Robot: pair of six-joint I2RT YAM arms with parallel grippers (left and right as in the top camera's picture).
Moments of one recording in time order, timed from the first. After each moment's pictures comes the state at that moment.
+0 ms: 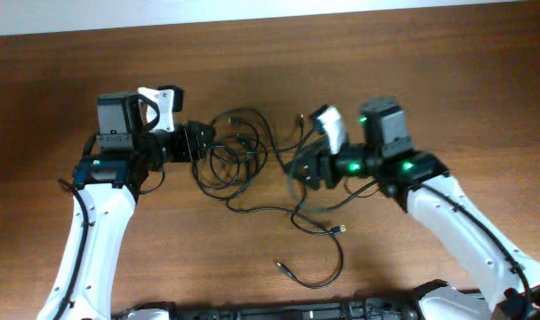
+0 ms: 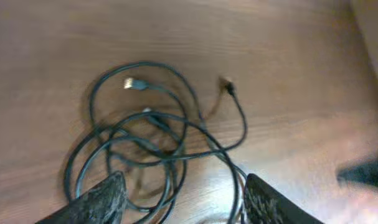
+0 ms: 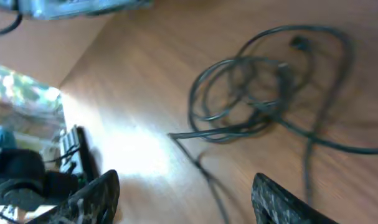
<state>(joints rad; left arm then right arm) -0.02 1.36 1.06 -0.58 0.51 -0.13 0.33 1.35 0.87 -0.30 -0.80 0.07</state>
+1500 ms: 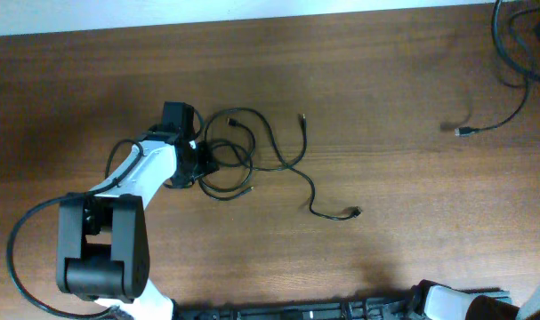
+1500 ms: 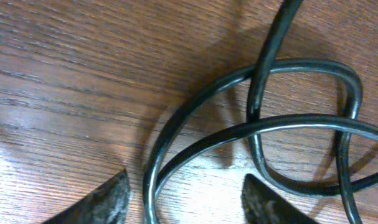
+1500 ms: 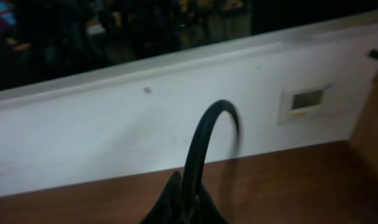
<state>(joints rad) -0.14 1.83 1.05 -0.60 0.09 -0.48 -0.40 1.42 1.94 -0.76 -0.35 0.10</state>
